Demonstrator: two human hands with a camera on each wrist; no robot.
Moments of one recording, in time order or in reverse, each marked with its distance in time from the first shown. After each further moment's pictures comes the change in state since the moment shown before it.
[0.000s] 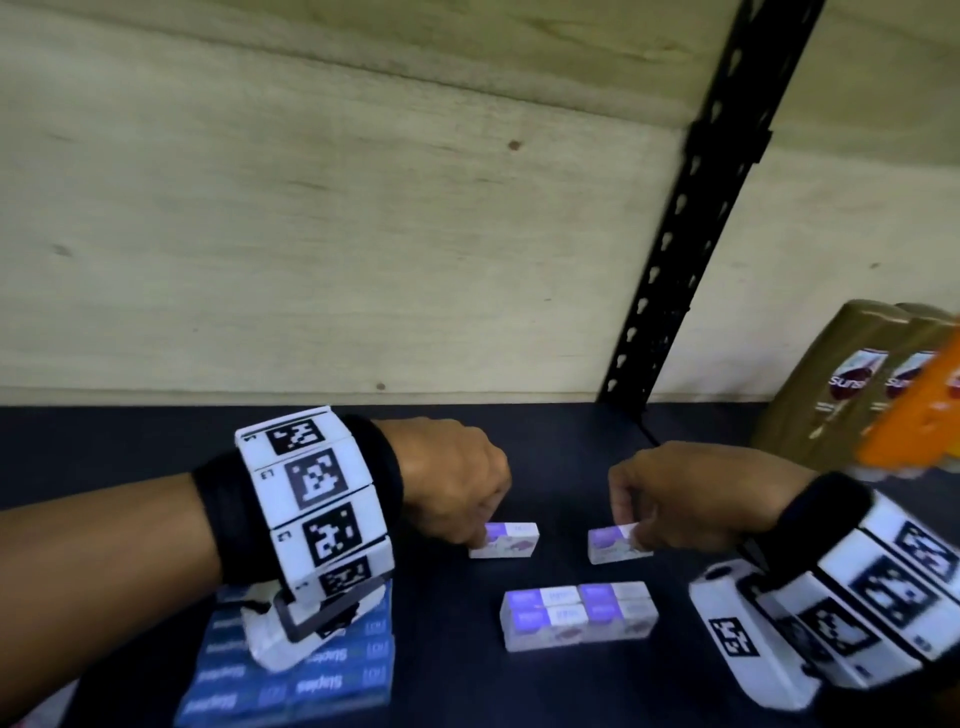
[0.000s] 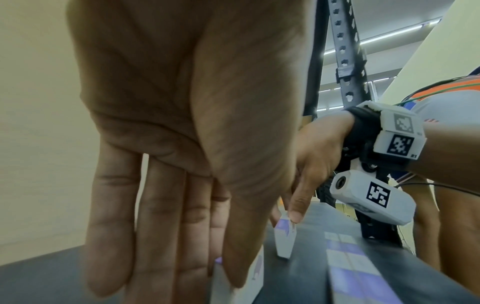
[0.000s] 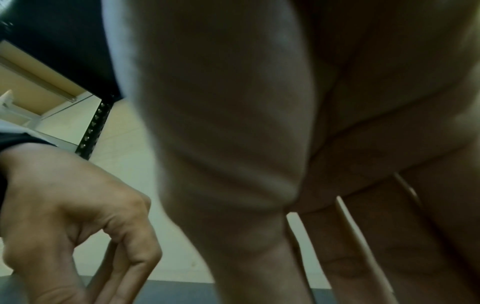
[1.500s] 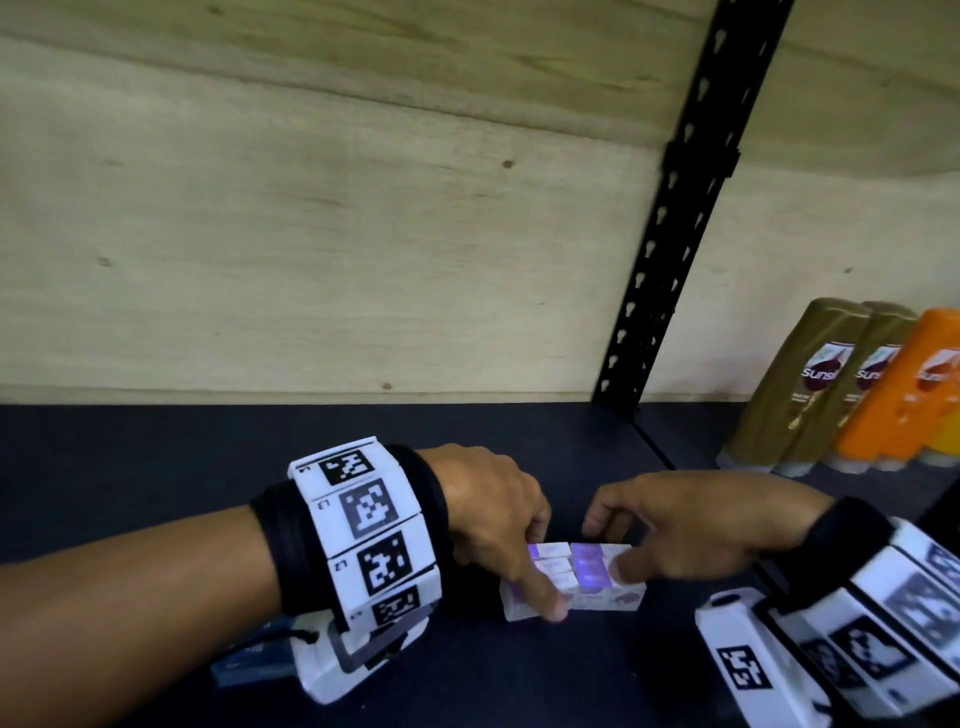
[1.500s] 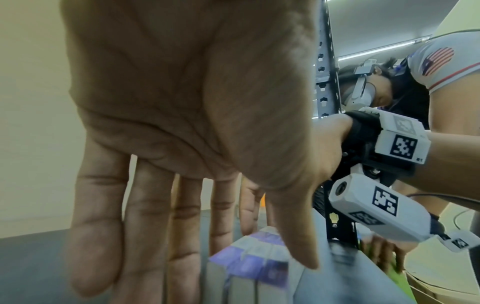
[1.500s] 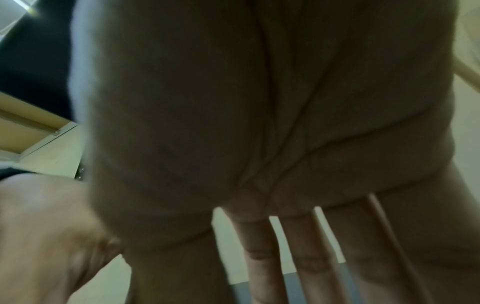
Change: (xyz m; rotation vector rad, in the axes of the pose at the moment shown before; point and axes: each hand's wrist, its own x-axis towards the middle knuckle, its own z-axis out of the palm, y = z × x) left_hand -0.013 0.043 0.011 -0.099 -0.046 -0.007; right_hand -0.025 -0.008 0.022 0.208 -0.099 -0.082
